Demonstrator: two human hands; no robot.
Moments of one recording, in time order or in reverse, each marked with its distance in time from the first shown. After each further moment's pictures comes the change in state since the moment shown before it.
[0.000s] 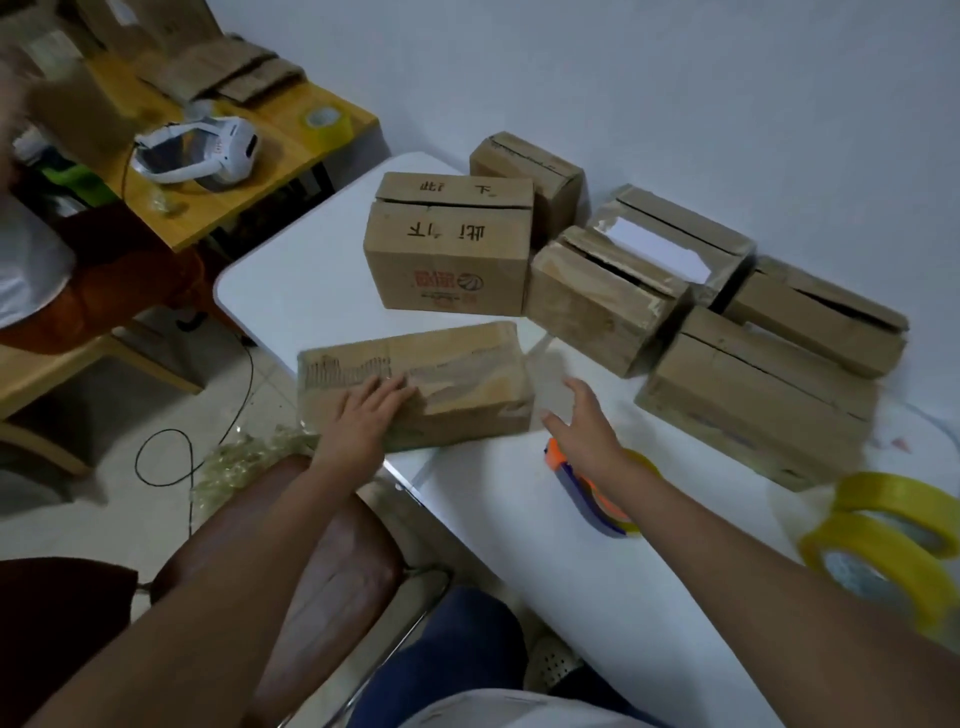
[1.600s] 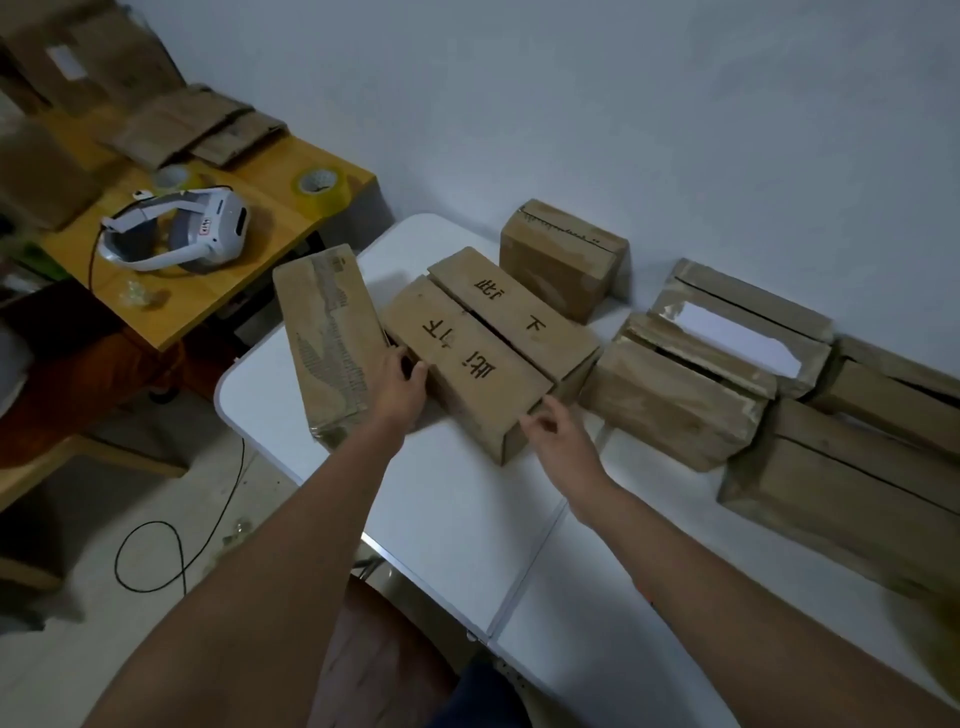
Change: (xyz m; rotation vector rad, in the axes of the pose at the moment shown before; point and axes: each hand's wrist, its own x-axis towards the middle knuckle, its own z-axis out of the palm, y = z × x) left_hand 0.223 -0.068 -0.085 -0.975 0.205 -0.312; right_hand 0.120 -0.150 0.070 0.363 0.081 0.142
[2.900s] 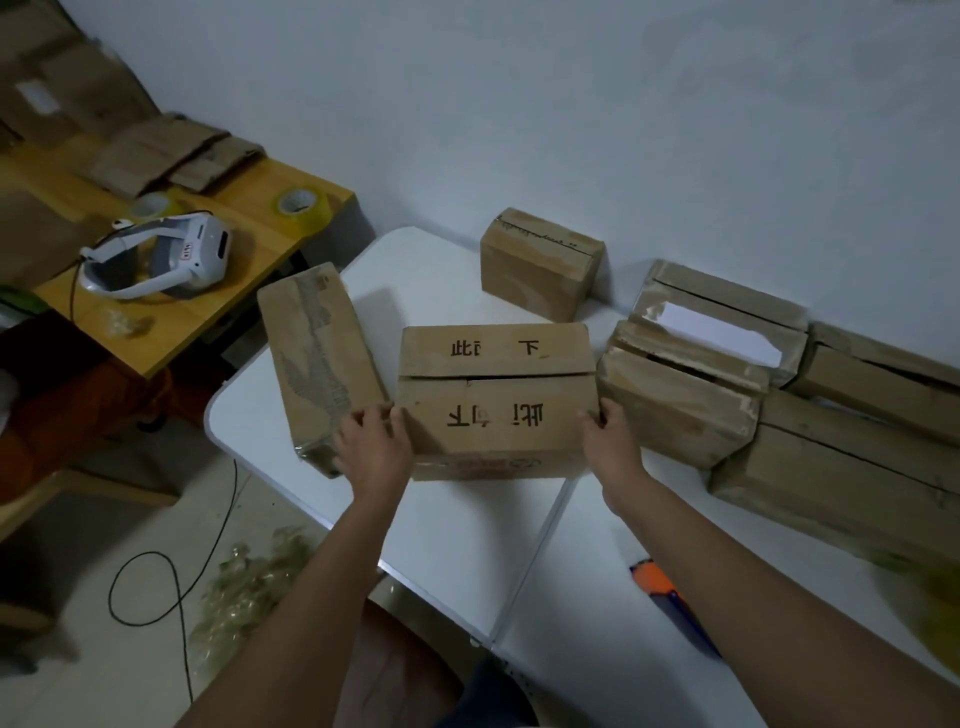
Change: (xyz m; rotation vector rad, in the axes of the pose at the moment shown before) left_hand -0.061 -0.018 -0.002 0.339 0.210 -0.066; right_hand 0.014 0.020 -0.043 0.055 0.295 0.073
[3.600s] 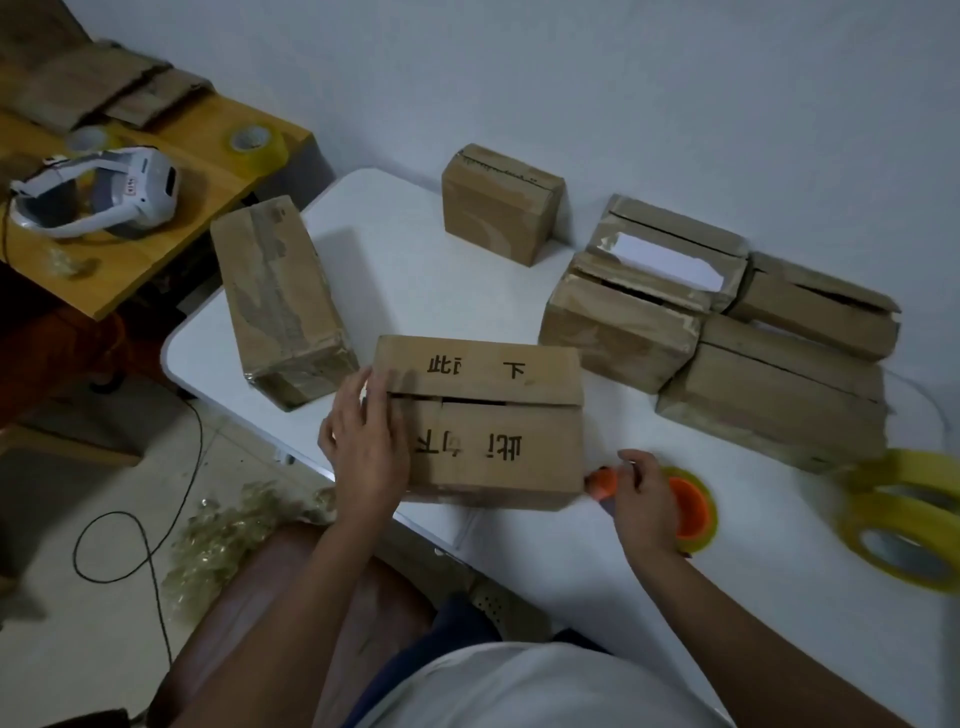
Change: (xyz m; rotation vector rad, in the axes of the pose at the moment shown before) left_hand -0.105 -0.046 0.005 0.072 0.081 0.476; right_hand -0.096 0.138 -0.078 -0.249 0.286 -0.086
